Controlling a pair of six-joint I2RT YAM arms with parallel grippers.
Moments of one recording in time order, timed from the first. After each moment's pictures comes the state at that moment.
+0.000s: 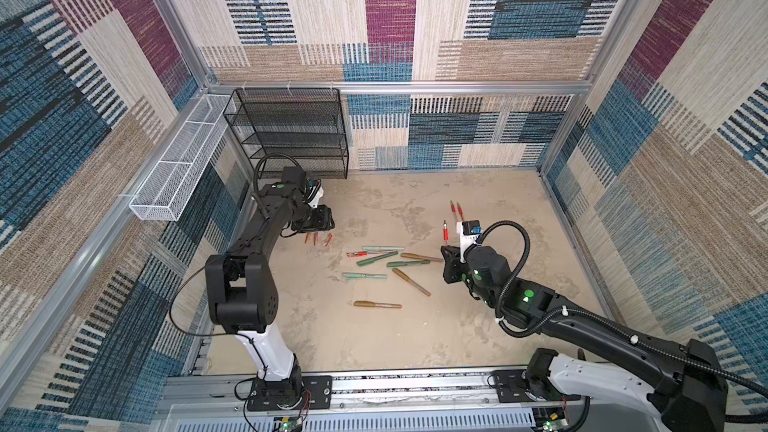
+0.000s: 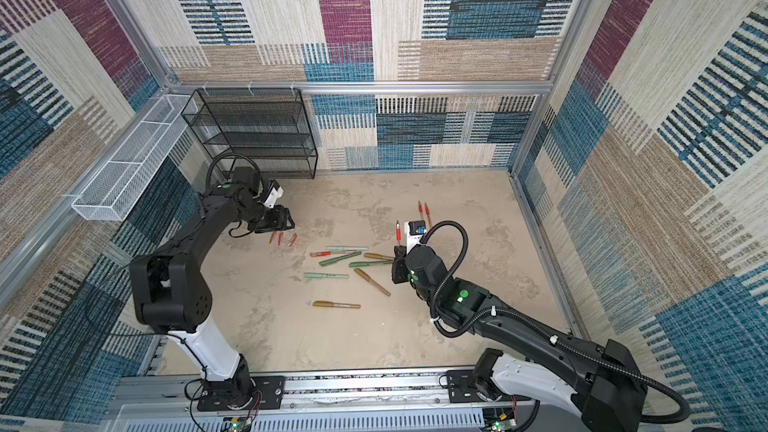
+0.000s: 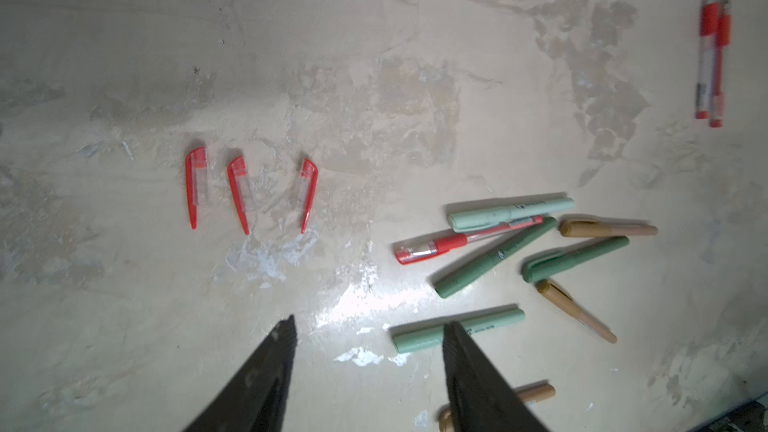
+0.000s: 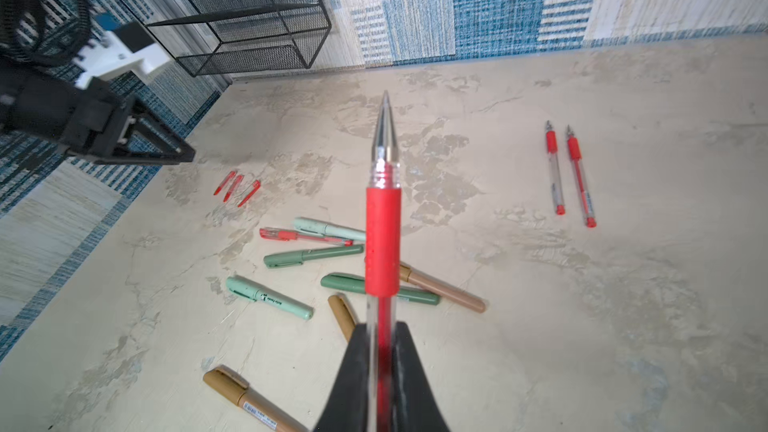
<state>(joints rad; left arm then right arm) -0.03 1.69 1.46 -0.93 0.29 -0.03 0.84 1.02 0.71 -0.14 0.38 0.46</state>
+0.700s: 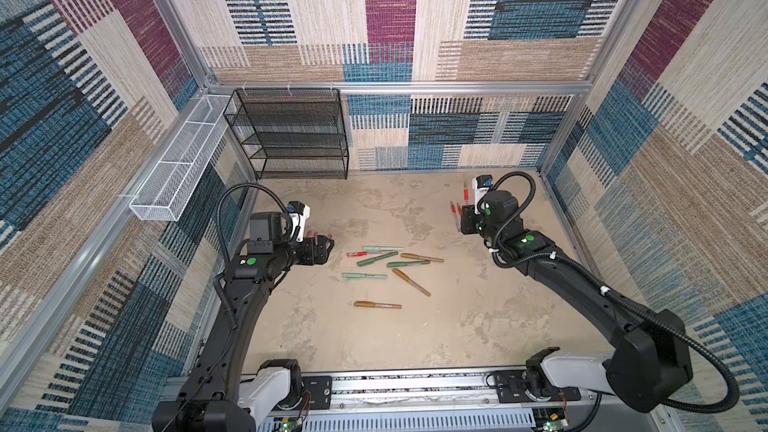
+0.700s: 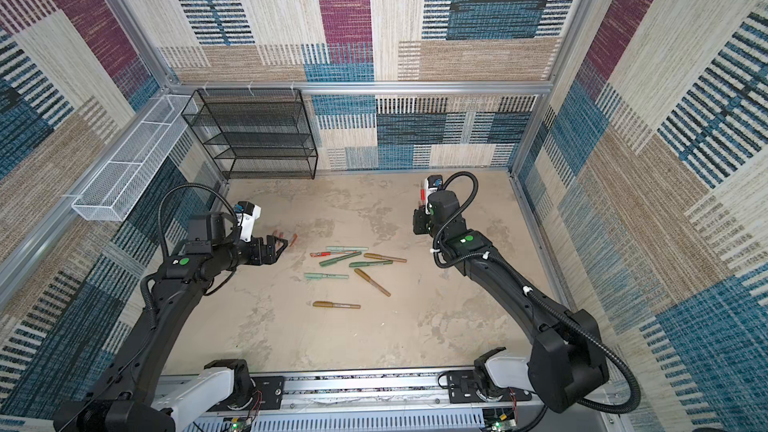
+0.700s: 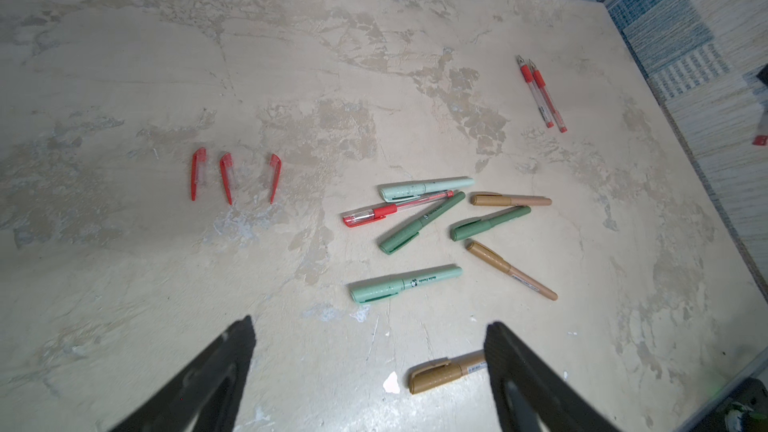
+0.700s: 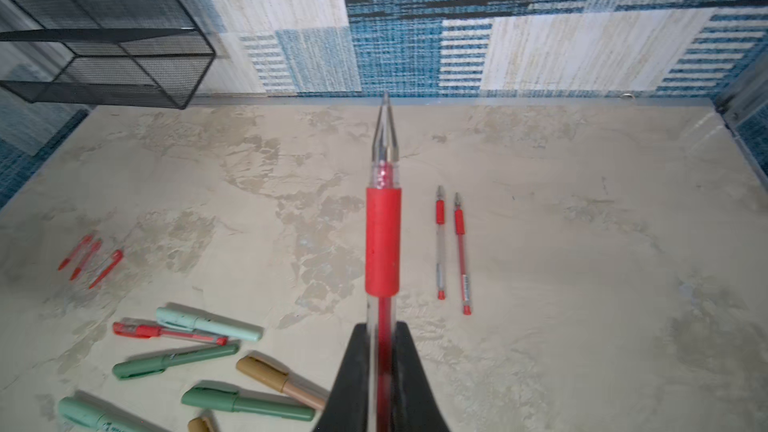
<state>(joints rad) 0.01 1.05 0.94 -0.64 0.40 -0.03 0.39 1.33 1.02 -0.21 0.14 0.22</state>
